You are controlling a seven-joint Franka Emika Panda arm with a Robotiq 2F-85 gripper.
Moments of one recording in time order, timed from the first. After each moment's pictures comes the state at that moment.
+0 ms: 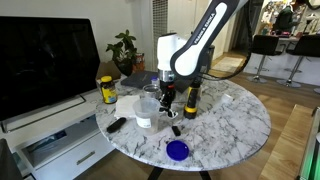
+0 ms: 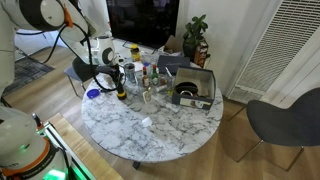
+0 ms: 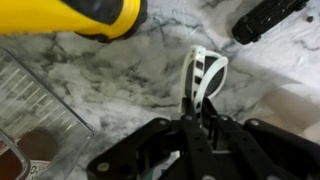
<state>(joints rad) 0.41 0.62 0.02 -2.00 -0.15 2.66 0.23</state>
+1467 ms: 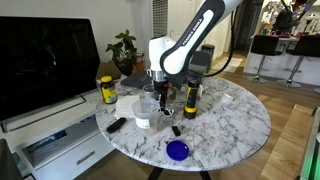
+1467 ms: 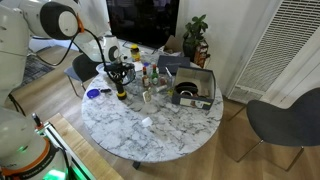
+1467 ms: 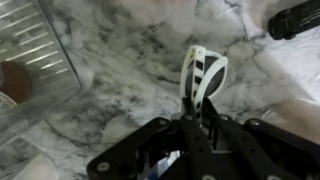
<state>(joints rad) 0.32 0.73 0.10 -1.82 -0.20 2.52 -0.09</state>
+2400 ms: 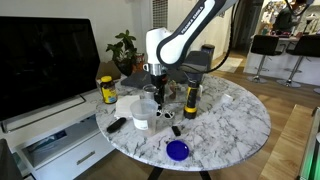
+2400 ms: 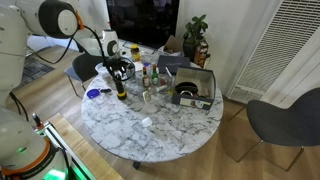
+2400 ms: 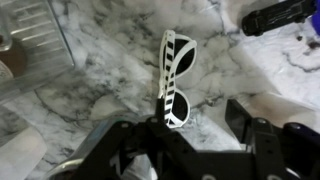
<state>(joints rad) 0.27 0.68 0.18 -1.80 -0.19 2.43 -0.17</state>
